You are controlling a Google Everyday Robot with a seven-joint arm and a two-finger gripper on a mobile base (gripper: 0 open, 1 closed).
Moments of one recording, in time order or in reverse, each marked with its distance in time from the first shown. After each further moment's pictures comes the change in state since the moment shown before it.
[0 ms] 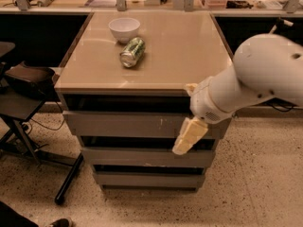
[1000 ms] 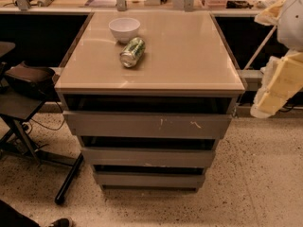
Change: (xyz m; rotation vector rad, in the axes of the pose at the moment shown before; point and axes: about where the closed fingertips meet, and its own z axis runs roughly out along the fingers) arm -0.009 -0.018 -0.228 0.163 0.257 -0.048
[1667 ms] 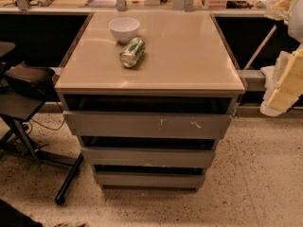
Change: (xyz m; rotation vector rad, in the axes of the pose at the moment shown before) arm 0.008 -0.002 -0.014 0.015 0.043 0.015
